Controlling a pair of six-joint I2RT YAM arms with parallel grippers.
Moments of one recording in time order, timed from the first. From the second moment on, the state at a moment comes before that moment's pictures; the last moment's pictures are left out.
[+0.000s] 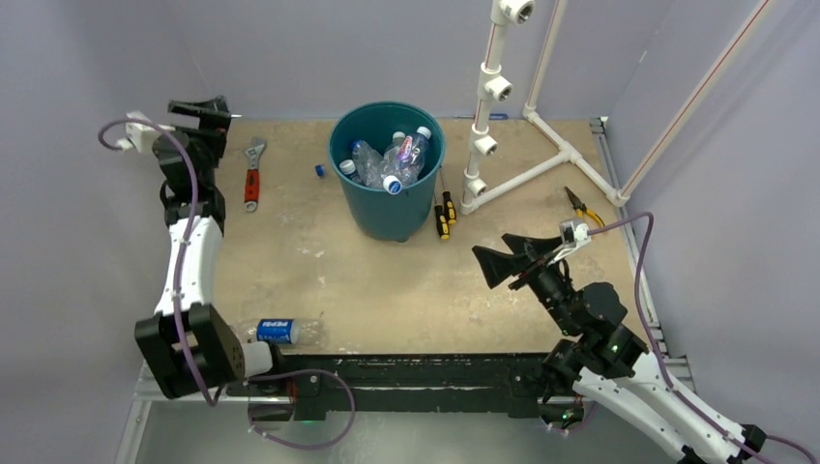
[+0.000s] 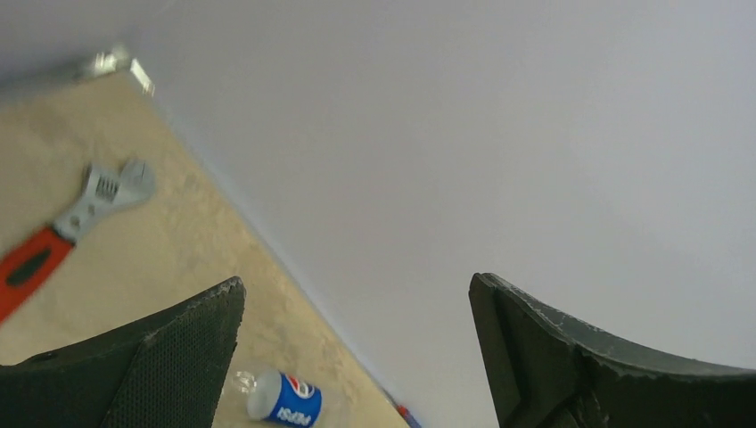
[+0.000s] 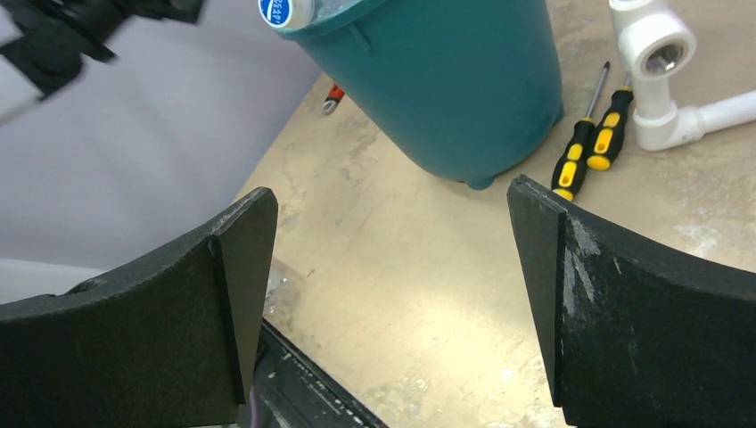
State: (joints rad) left arm 0.25 1.26 1.13 0.16 -0.07 -0.96; right arm 0.83 0.32 0.46 0.01 0.27 0.47
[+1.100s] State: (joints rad) left arm -0.05 1.98 1.07 0.37 -0.16 -1.46; right arm 0.83 0.39 0.33 0.01 0.29 0.63
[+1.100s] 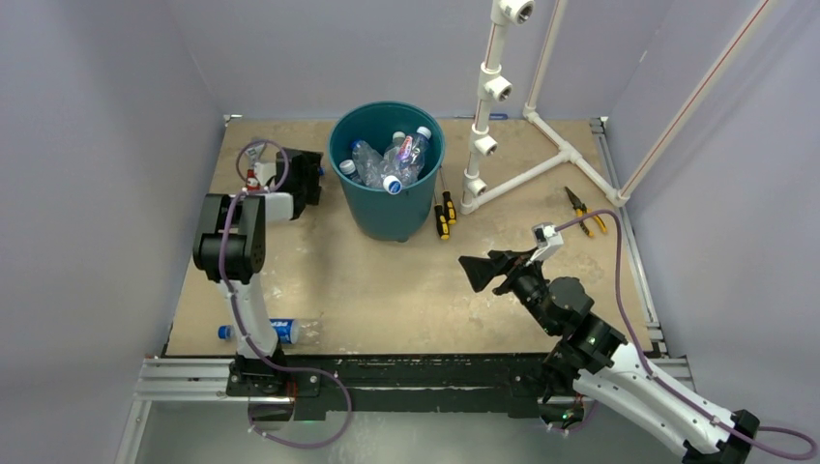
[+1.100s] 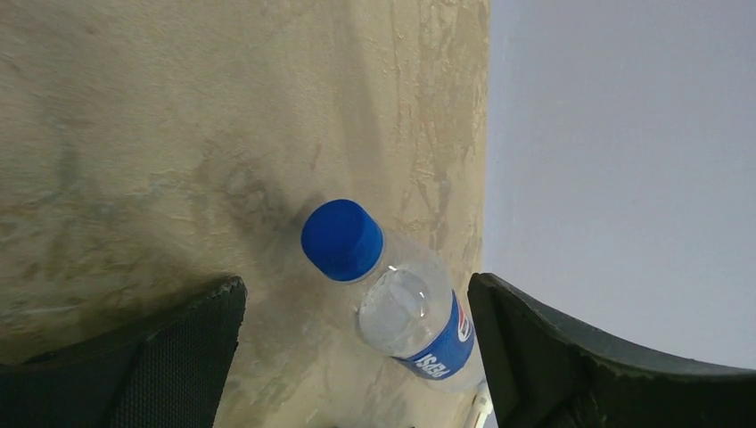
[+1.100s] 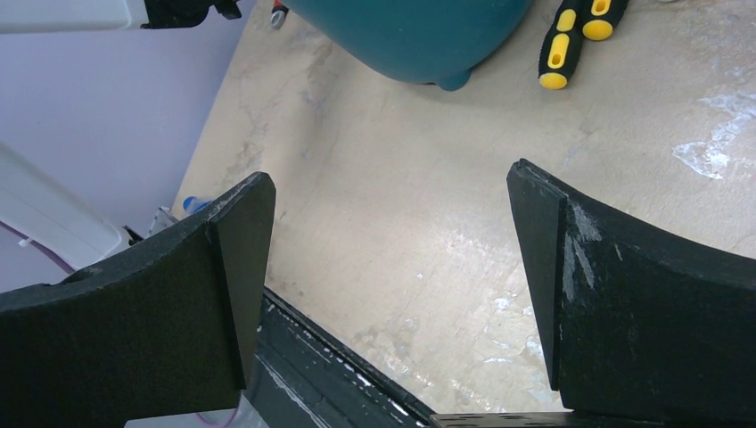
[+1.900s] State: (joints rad) left arm -0.08 2.14 1.28 0.25 -0.26 -1.60; right arm 0.83 0.42 0.33 0.00 0.30 0.62
